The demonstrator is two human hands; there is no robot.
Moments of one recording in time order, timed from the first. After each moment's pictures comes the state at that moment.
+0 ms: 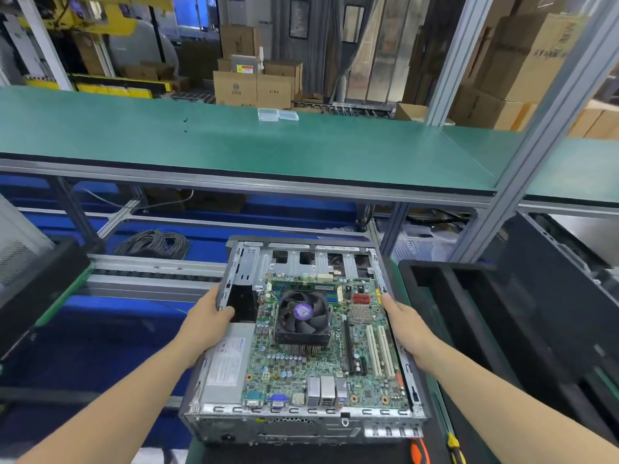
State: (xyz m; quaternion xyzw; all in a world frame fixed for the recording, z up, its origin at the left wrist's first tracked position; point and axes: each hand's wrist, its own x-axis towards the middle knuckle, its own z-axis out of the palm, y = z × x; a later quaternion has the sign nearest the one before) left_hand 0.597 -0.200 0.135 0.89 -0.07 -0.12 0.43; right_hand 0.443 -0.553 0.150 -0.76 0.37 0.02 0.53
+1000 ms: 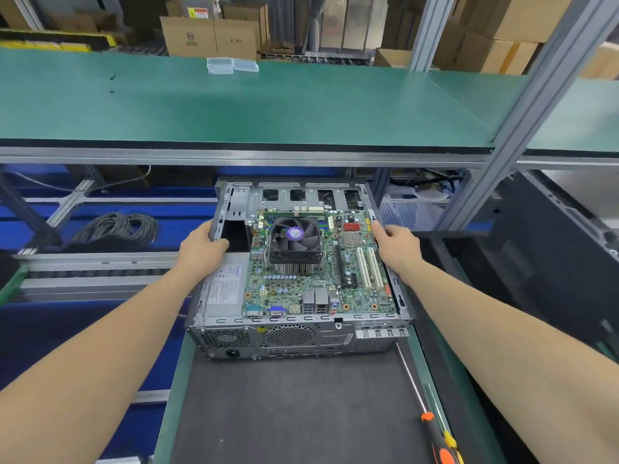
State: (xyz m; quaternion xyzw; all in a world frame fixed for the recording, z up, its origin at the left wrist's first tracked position) left_hand 0.720 -0.314 0.145 0.91 -0.09 -0.08 0.39; right_hand 0.554 -0.643 0.157 -0.84 0.37 -0.13 0.38
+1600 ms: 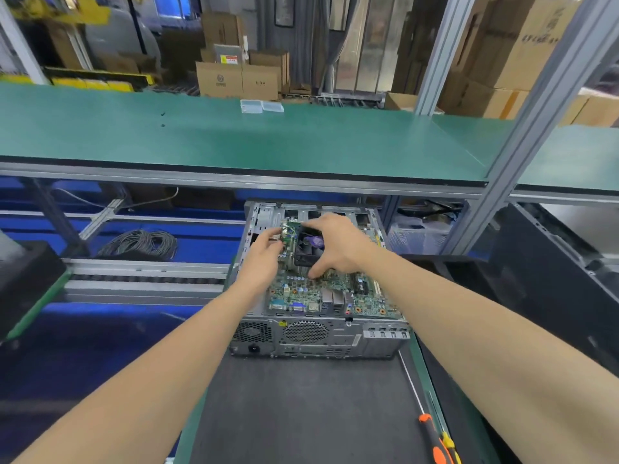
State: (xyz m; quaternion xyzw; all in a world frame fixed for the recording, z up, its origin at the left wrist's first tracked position) left_hand 0.624 -0.345 0.200 0.78 -0.10 -0.13 0.60; right_hand 0.574 -0.519 0.266 -0.99 0.00 0.03 0.13
